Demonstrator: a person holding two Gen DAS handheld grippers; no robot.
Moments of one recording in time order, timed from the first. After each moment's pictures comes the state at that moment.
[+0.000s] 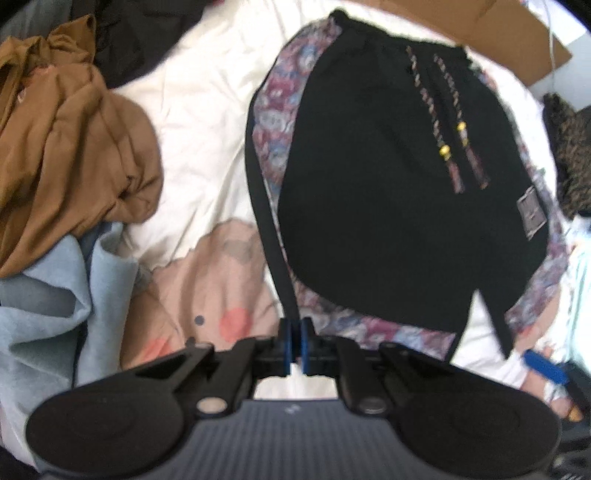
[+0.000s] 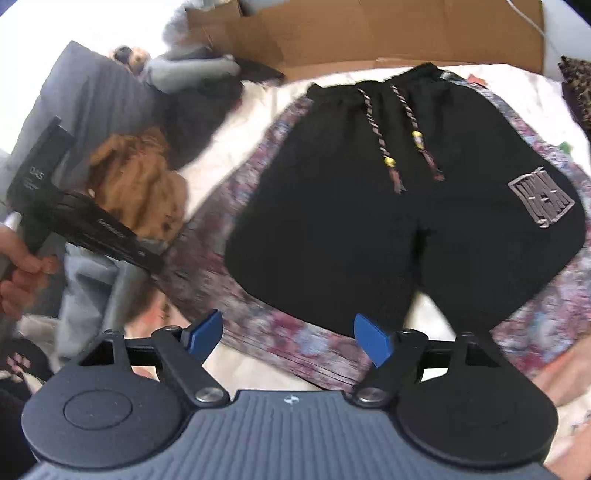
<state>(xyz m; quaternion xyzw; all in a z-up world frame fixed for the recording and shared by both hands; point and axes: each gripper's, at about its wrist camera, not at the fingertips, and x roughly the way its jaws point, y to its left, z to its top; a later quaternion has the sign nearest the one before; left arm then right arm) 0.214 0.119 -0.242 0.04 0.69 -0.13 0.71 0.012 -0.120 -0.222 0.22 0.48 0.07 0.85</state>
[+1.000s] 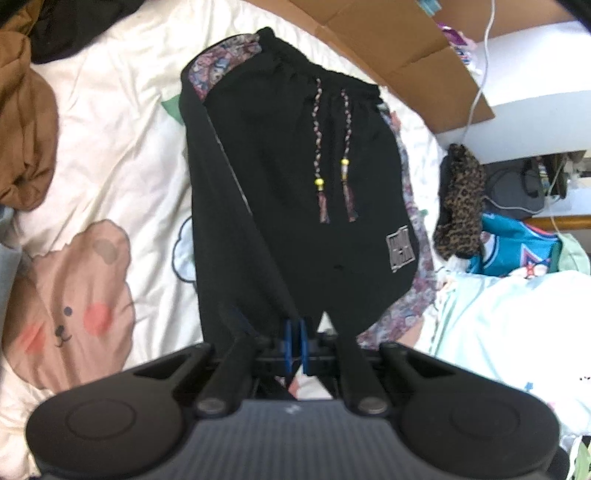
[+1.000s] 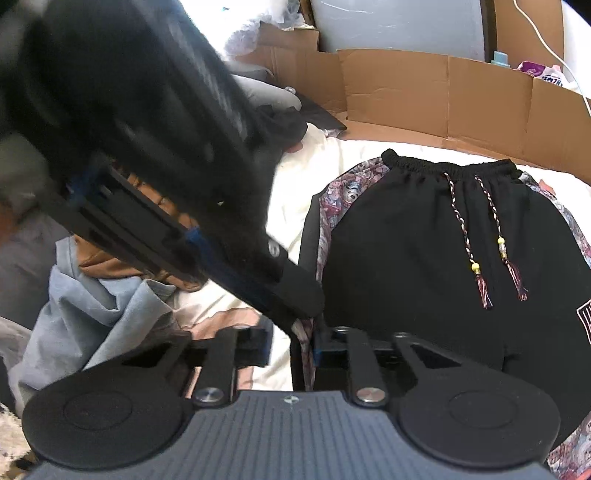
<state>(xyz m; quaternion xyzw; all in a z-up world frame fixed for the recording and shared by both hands) 0.225 0.096 -0.218 -0.15 0.69 -0.24 0.66 0.096 -0.012 -0.233 0.09 0.41 0.08 0.90</state>
